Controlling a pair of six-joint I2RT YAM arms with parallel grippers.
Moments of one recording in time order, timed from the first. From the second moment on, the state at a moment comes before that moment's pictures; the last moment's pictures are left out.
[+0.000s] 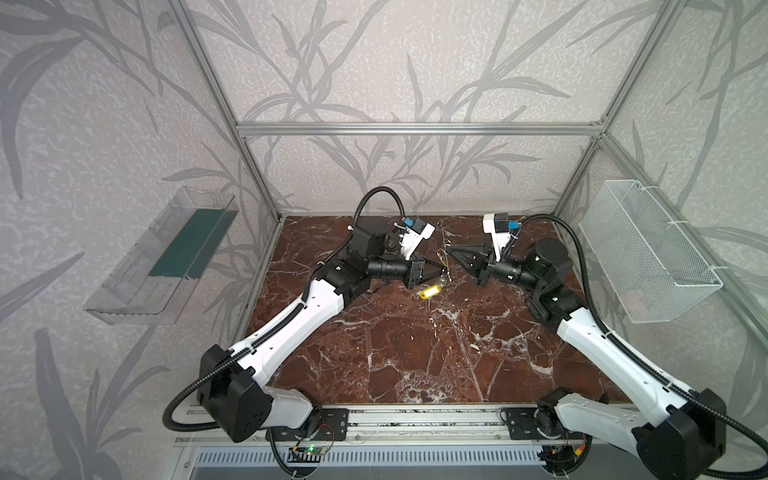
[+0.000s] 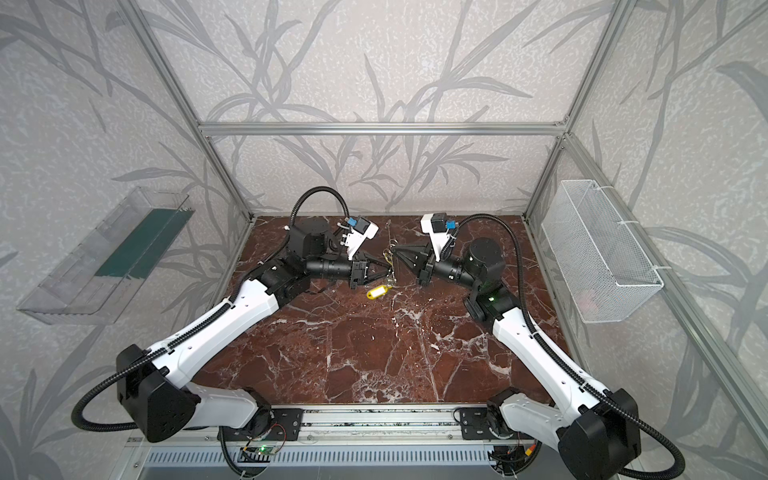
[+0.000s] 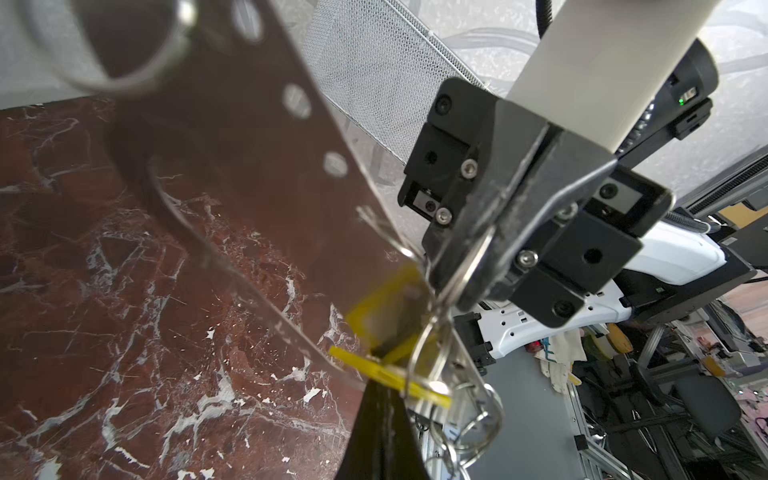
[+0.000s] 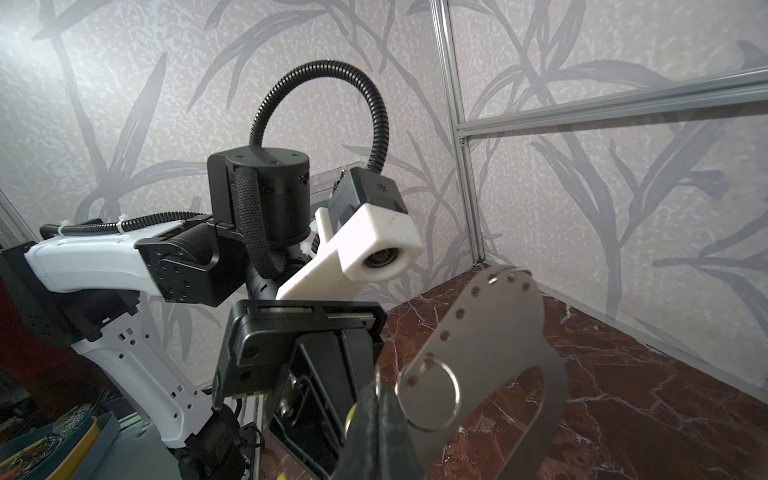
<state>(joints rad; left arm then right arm) -0.58 1.37 1.26 -0.24 0.79 -0.32 0.44 1.13 0.93 0.32 -0.75 0.35</state>
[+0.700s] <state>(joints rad) -0.50 1.33 1.20 0.12 0.78 -0.54 0.44 1.16 0.93 0.37 -0.75 0.38</state>
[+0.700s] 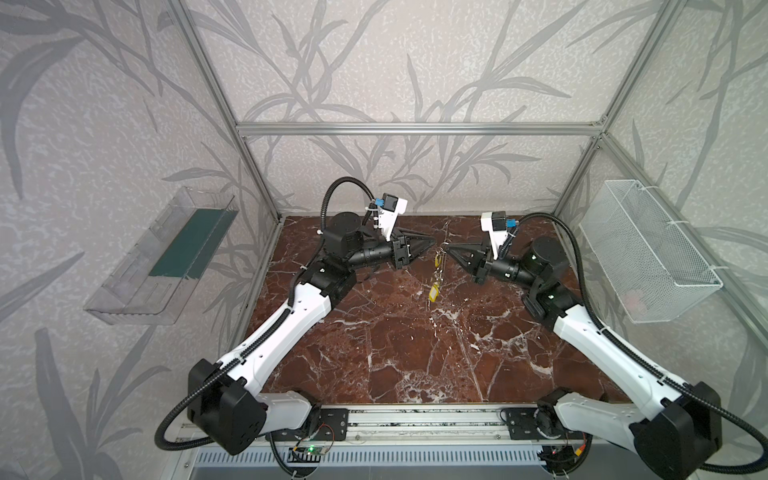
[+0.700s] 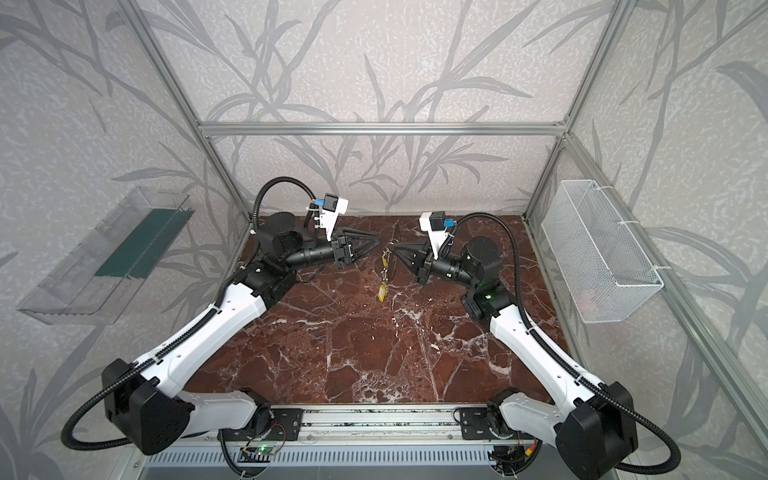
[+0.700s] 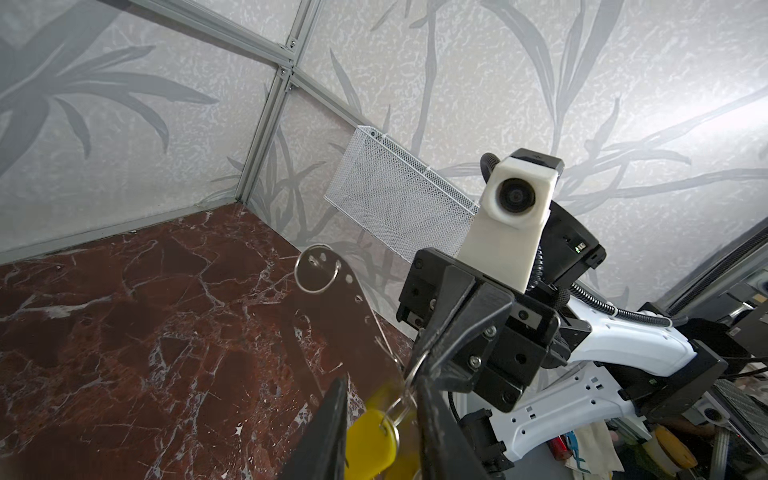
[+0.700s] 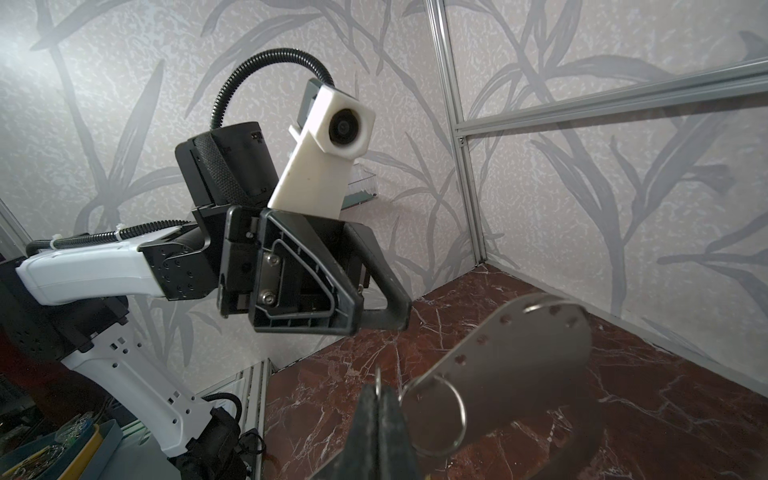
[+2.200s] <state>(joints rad) -0.52 1.35 1.18 0.15 0.87 -0.60 0.45 1.16 0.93 0.41 -0.74 0.42</state>
